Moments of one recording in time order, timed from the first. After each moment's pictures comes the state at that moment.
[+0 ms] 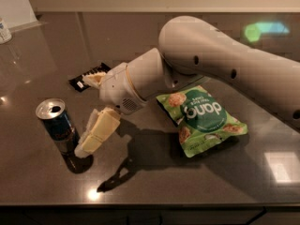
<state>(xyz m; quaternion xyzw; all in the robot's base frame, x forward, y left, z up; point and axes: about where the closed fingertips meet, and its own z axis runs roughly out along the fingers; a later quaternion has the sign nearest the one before) 0.428 0.142 0.897 -0.66 0.56 0.35 0.35</state>
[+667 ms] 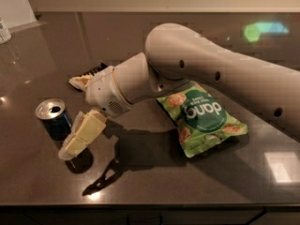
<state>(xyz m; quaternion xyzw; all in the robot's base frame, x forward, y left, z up) 0.422 0.172 0.897 -0.66 0.55 0.37 0.36</state>
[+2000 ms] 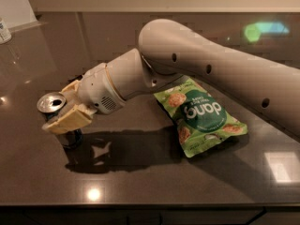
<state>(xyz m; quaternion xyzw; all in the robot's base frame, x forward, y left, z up) 0.414 0.188 0.908 -0.65 0.53 0.41 0.35</state>
